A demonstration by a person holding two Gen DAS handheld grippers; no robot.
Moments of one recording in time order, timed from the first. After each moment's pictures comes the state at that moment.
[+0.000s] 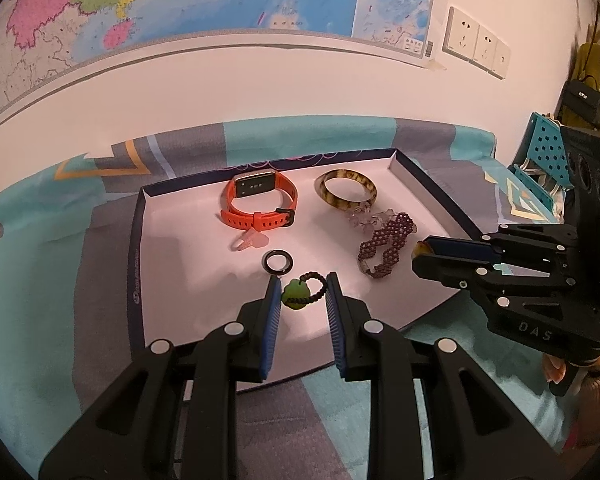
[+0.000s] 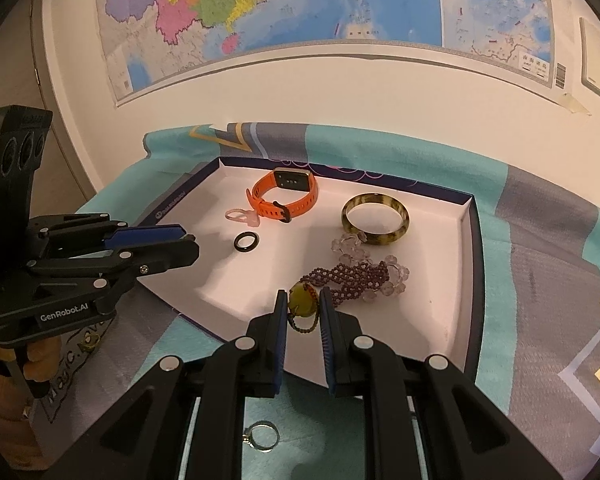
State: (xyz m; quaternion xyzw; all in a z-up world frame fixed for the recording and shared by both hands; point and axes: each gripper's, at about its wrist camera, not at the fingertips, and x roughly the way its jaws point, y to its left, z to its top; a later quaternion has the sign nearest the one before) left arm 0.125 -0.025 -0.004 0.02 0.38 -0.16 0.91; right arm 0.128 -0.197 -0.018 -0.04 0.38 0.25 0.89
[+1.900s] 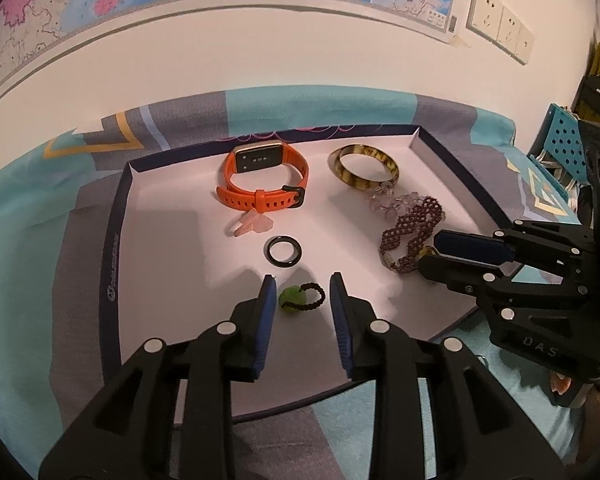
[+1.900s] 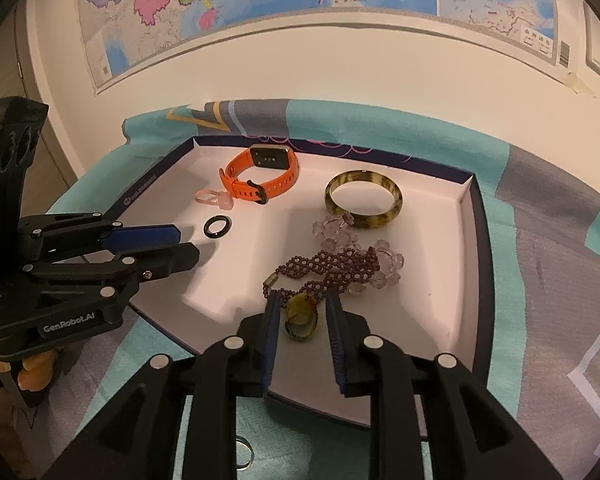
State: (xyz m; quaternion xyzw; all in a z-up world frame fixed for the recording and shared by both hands) left arm 0.147 -0.033 -0.028 0.02 0.41 -0.14 0.90; right arm 0.142 -0.194 -0.036 -0.04 0.40 0.23 0.88
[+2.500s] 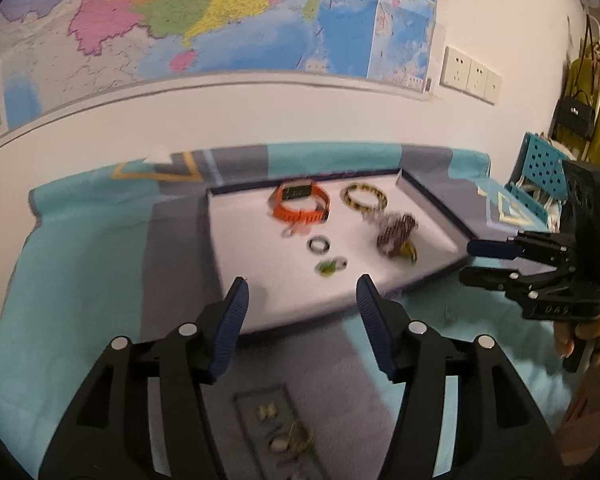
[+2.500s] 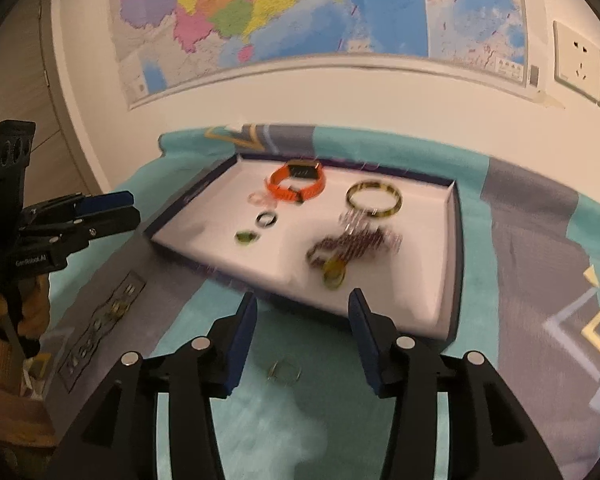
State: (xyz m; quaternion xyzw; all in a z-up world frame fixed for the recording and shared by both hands) left arm 0.055 0.034 0.017 0.01 0.33 -0.14 0.93; right arm 0.075 -0.215 -0.010 -0.03 0.37 0.26 0.89
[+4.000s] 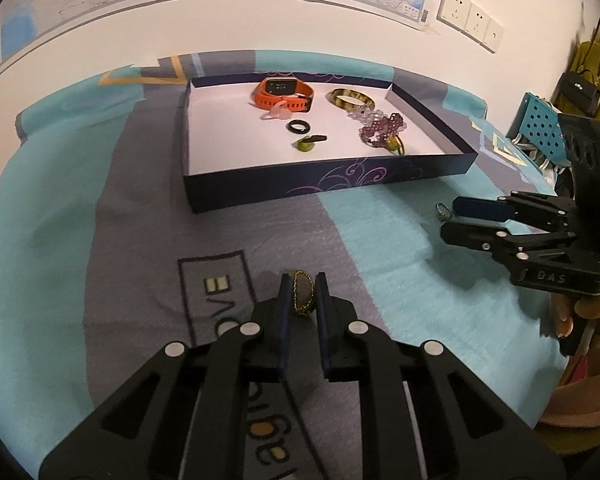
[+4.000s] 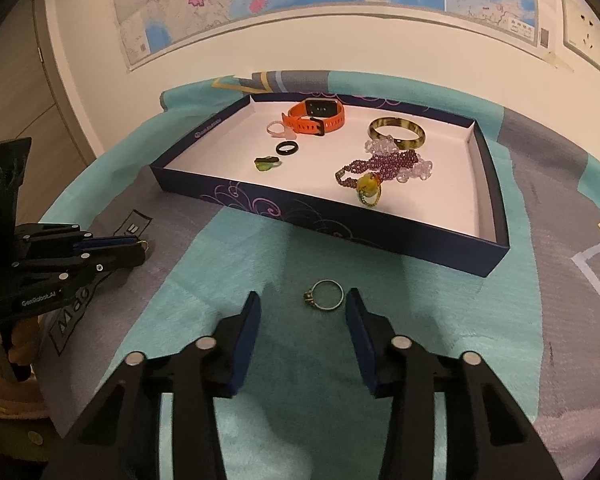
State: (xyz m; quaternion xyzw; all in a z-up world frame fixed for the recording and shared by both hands) left arm 0.024 0.022 -0.040 0.00 0.42 -0.16 0.89; right arm 0.052 -0.195 -0.046 -0.05 0.42 0.25 0.87
